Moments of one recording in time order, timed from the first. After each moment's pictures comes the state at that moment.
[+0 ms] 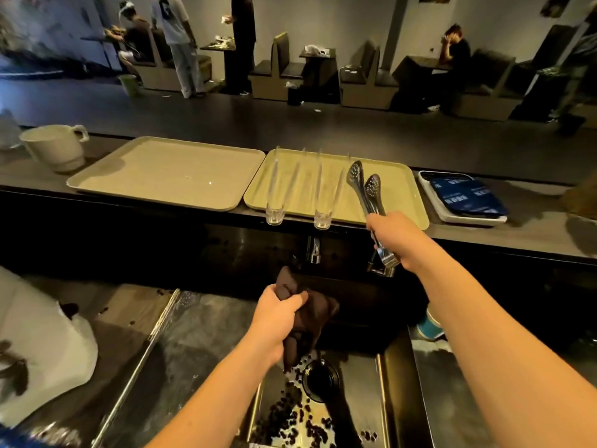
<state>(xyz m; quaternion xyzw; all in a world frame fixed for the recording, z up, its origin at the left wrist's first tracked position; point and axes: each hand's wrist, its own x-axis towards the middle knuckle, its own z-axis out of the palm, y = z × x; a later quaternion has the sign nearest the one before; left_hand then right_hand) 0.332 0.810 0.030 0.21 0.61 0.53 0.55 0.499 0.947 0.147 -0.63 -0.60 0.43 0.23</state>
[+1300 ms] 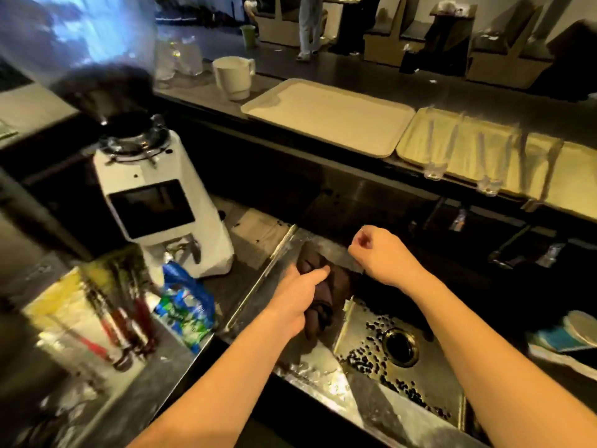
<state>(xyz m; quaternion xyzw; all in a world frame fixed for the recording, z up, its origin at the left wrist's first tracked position) 0.219 0.685 0.014 0.05 0.58 0.62 0.53 0.325 0.811 0.066 -0.44 -0.83 0.32 0.10</state>
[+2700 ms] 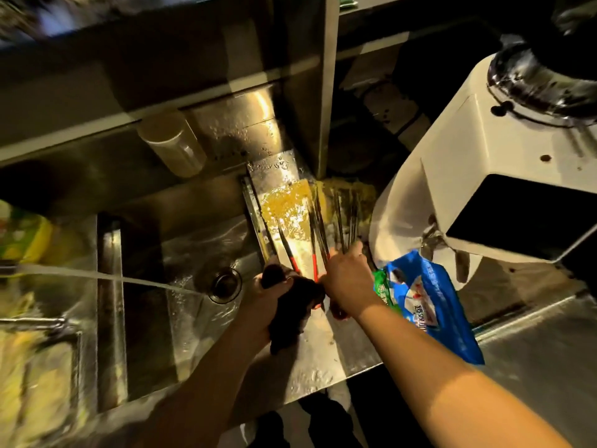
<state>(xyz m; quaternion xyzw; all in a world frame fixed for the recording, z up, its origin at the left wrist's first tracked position) -0.046 0.351 -0.101 -0.28 0.54 0.72 0.31 -0.064 0.510 -0.115 -0.12 -0.97 0.14 -0.19</state>
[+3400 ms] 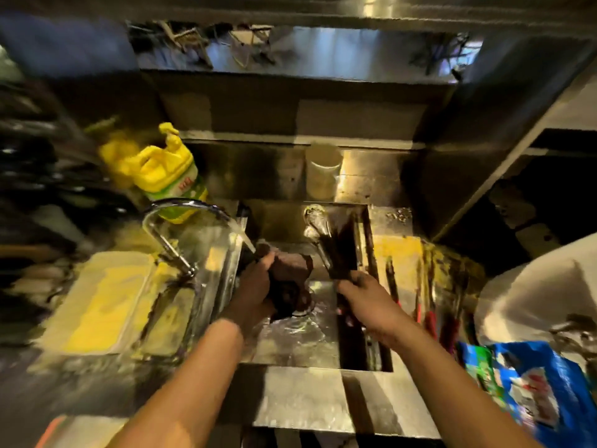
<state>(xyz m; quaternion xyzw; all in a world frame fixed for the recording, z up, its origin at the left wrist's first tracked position) -0.055 0.149 -0.057 -0.38 0.43 0.82 0.06 -0.048 0.343 -0.006 -0.06 -0.78 0.56 -0.26</state>
